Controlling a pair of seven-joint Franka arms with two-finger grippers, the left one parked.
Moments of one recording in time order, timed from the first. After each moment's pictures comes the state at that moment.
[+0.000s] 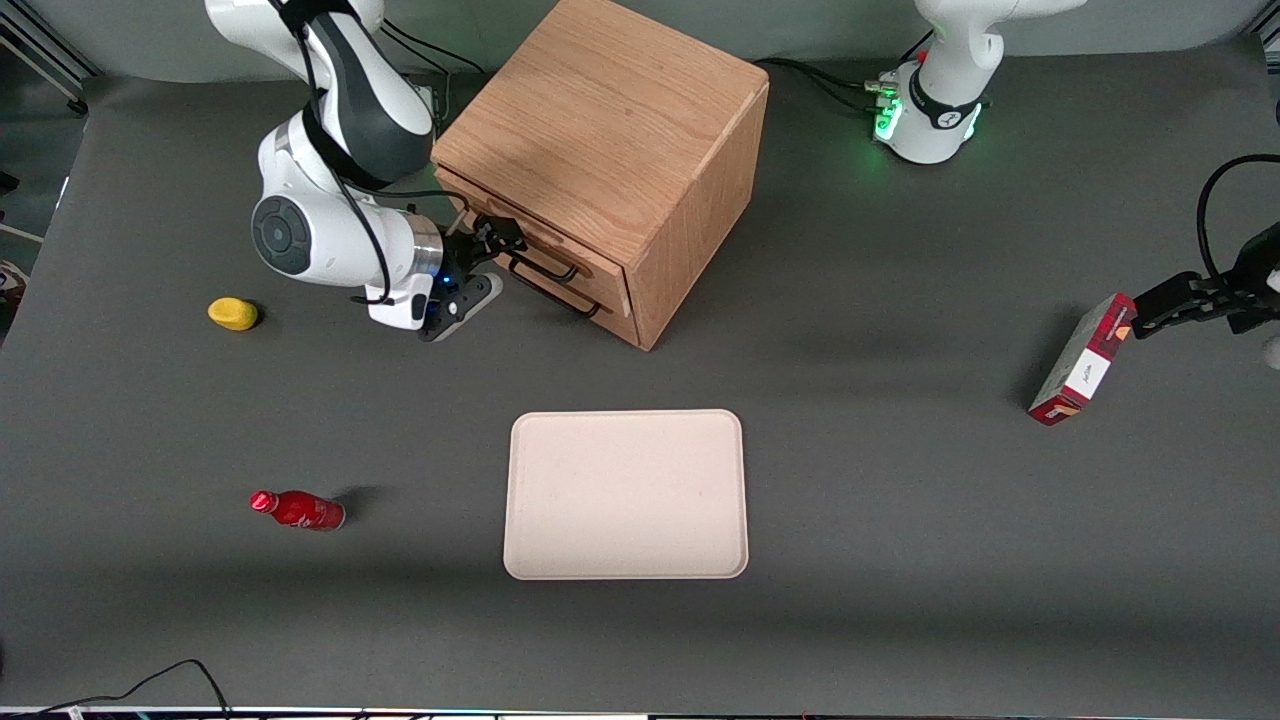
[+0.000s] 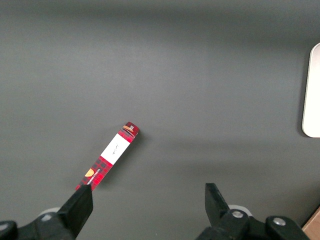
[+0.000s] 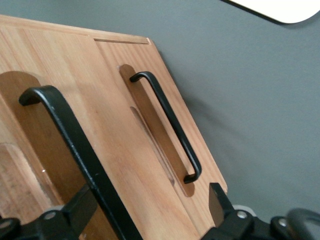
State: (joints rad) arm 0.05 0.07 0.41 -2.09 0.48 1.91 -0.23
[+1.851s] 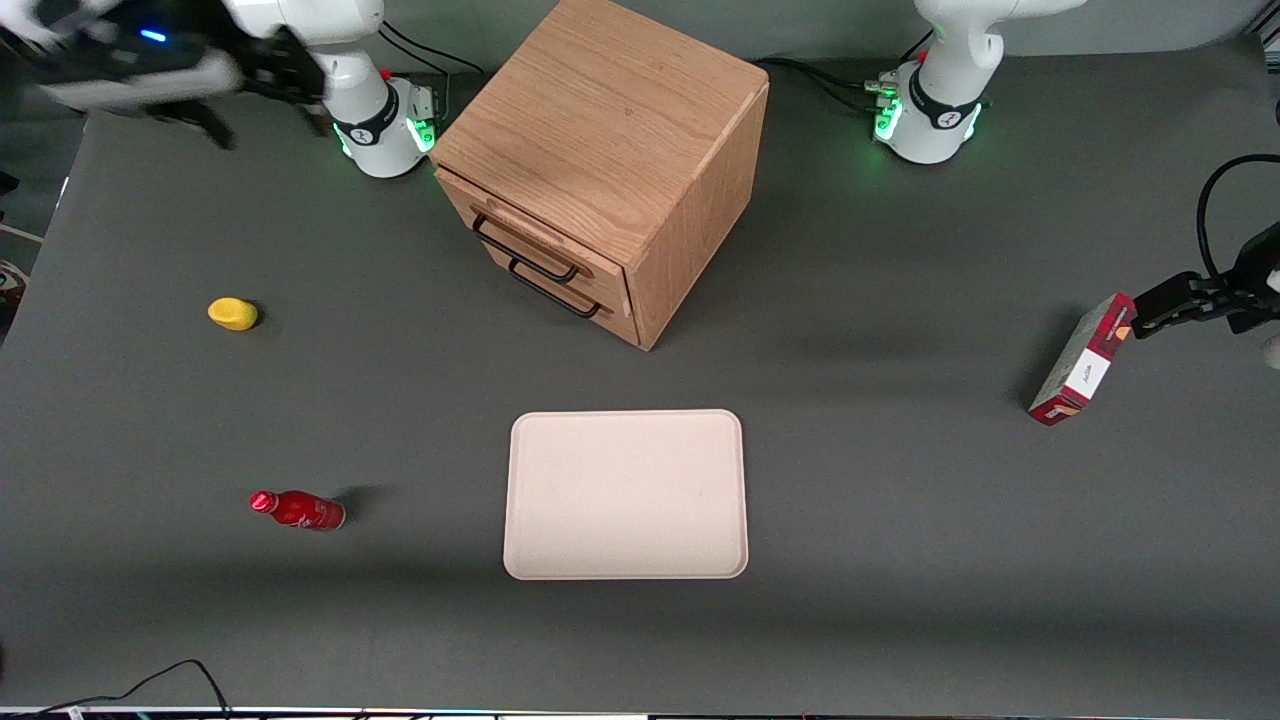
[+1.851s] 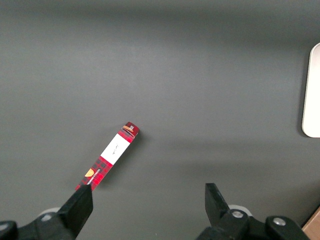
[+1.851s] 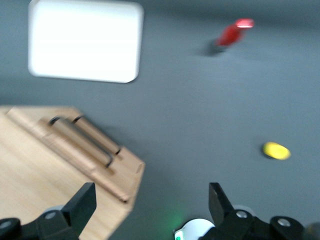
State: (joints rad) arm 0.03 -0.25 0.23 -1.57 0.03 1.37 0.25
